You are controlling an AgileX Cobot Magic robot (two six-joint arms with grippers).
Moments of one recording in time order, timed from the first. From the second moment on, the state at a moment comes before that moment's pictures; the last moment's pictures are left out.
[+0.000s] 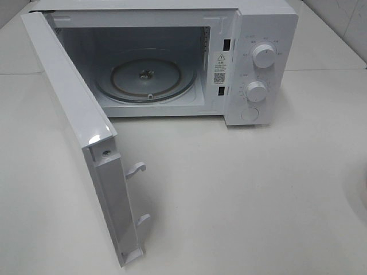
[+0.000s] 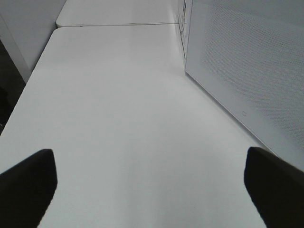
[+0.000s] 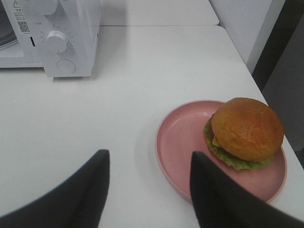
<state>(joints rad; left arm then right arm) 0.03 0.00 -0.51 -0.01 1.05 0.08 0.01 0.00 -0.51 -0.09 1.00 0.03</state>
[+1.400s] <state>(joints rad) 0.03 0.84 -0.41 -0.05 -0.22 0.04 0.01 0.00 -0.51 -0.09 1.00 0.03</state>
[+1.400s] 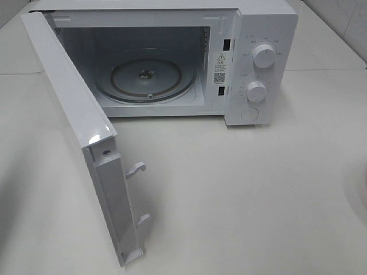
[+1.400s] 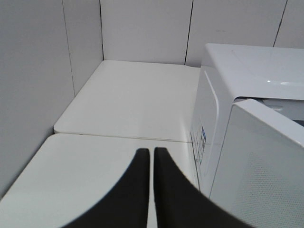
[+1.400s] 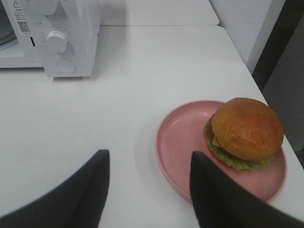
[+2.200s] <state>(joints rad) 0.03 1.49 -0.41 0.27 -0.91 -0.18 0.01 0.00 -0.51 -0.09 1.00 0.03</state>
